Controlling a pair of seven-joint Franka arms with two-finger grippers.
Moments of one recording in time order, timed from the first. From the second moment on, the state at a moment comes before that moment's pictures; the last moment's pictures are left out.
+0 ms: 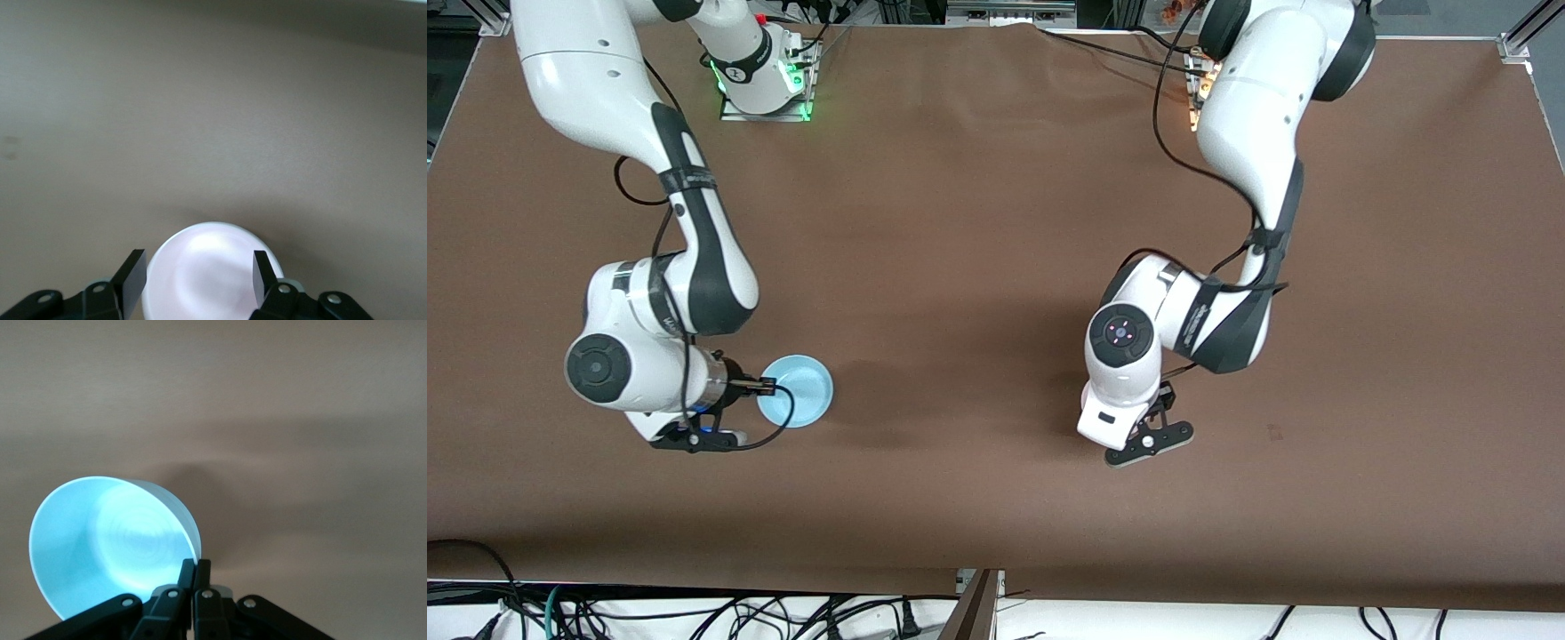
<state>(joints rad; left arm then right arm) -0.46 0.96 0.01 -0.94 0.23 1.89 -0.87 0.24 0.74 -0.04 -1.28 0.10 1.90 0.26</state>
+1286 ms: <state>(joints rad) 0.00 0.46 0.01 -1.11 0.11 1.65 -0.12 0.60 0.91 0.08 -1.08 0.20 2.38 1.21</state>
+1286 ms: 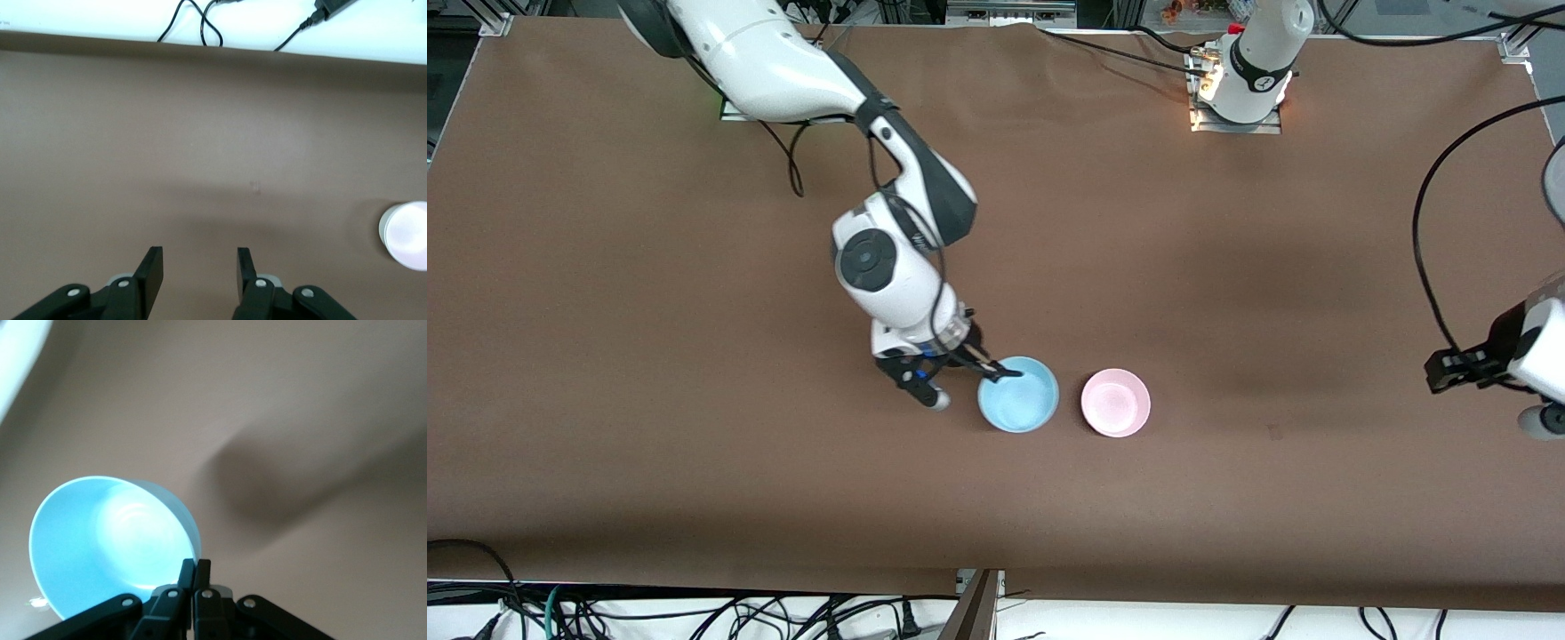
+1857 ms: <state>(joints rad) 0.01 0.05 -0.09 -1.73 0.11 1.85 -0.28 0.69 1.03 0.14 -1.04 0.20 2.71 1.29</state>
